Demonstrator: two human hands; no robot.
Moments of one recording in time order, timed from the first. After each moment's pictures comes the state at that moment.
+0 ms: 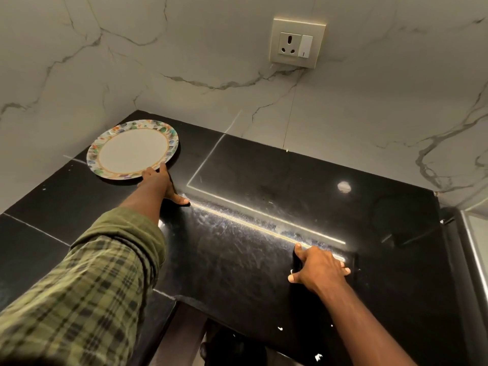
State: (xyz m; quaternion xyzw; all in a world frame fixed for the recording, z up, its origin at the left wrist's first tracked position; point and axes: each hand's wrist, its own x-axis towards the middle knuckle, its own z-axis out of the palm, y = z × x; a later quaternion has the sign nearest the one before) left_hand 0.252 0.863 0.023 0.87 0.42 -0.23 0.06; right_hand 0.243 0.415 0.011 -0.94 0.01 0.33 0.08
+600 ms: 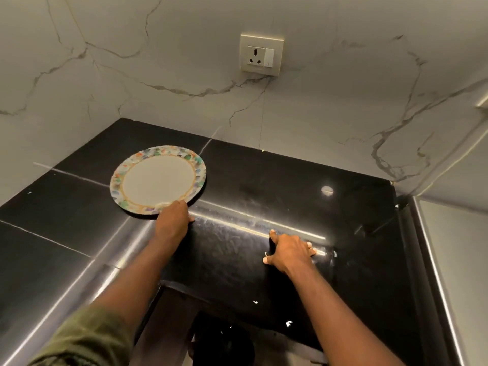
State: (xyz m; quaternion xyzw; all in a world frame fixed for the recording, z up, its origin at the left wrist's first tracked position) left_hand 0.170 0.703 0.004 0.96 0.26 -0.05 0.02; right_hand 0.225 0.406 0.018 -0.95 -0.06 0.30 0.06
